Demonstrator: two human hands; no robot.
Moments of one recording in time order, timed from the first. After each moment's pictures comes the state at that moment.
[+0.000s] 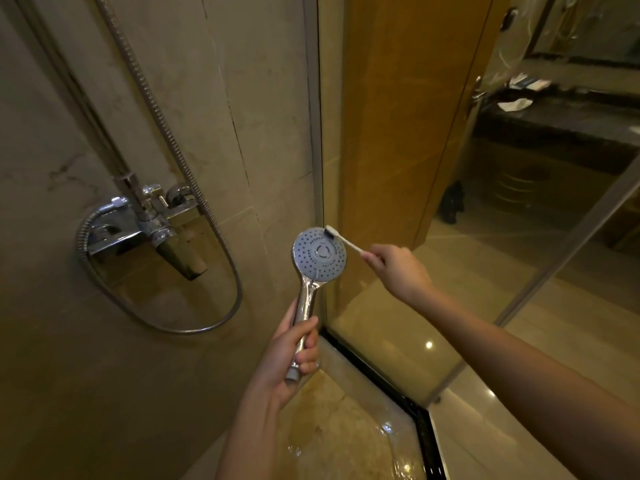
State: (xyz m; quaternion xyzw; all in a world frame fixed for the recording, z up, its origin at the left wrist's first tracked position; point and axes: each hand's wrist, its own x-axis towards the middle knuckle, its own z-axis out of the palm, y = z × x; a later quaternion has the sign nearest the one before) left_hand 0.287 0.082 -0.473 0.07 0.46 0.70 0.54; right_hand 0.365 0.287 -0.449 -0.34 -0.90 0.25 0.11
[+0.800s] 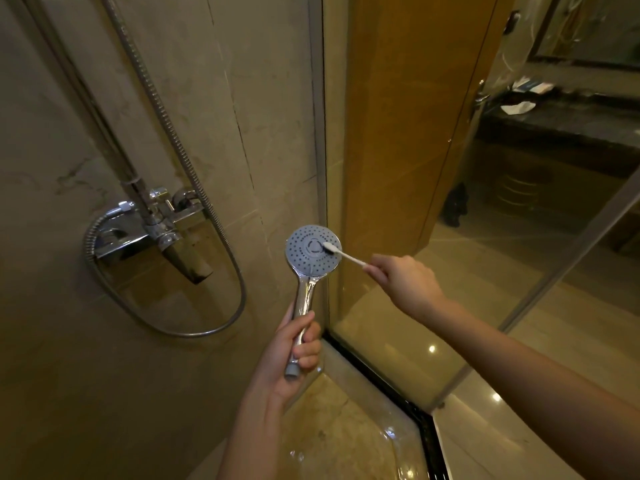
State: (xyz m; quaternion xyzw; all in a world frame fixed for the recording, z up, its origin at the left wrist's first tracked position) left_hand 0.277 0.085 -0.469 0.00 0.40 0.73 0.56; right_hand 0.373 0.279 -0.443 -0.31 -0.94 0.15 0.07
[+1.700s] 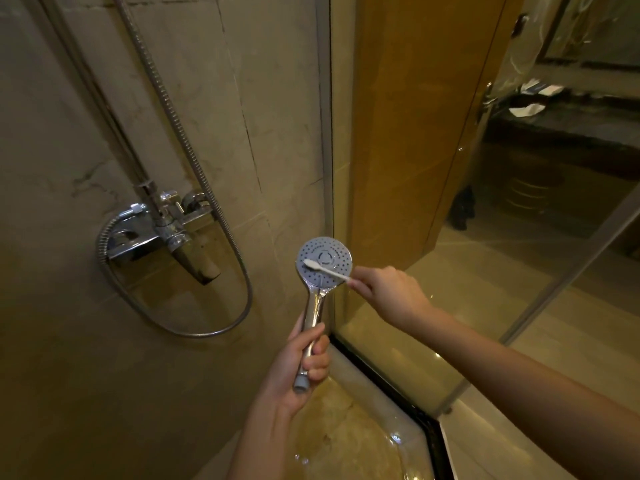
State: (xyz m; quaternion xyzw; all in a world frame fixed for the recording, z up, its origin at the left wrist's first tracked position) left_hand 0.289 0.078 -0.472 0.02 0.42 0.72 0.55; right_hand 0.359 0.258 -0.446 -0.27 -0.95 0.15 0.06
